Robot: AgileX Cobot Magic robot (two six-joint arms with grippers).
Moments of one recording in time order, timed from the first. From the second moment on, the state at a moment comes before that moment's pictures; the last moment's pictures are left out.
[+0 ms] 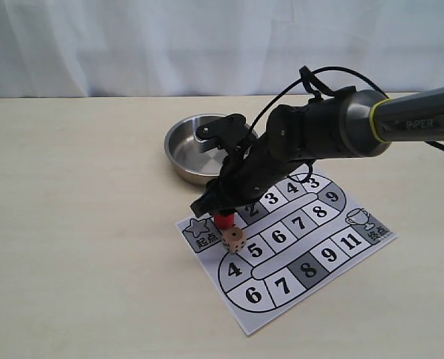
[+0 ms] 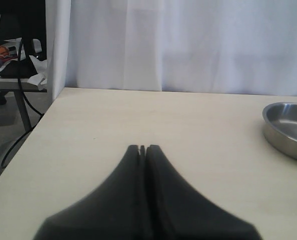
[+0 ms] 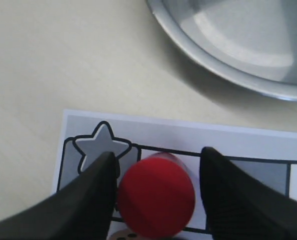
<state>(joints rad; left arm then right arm) 0.02 0.00 0.00 0.04 0.24 -0.06 0.53 2.06 -1.30 0.30 0.43 -0.35</state>
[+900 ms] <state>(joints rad) 0.02 0.00 0.00 0.04 0.24 -0.06 0.49 1.97 -1.34 0.30 0.48 -0.26</state>
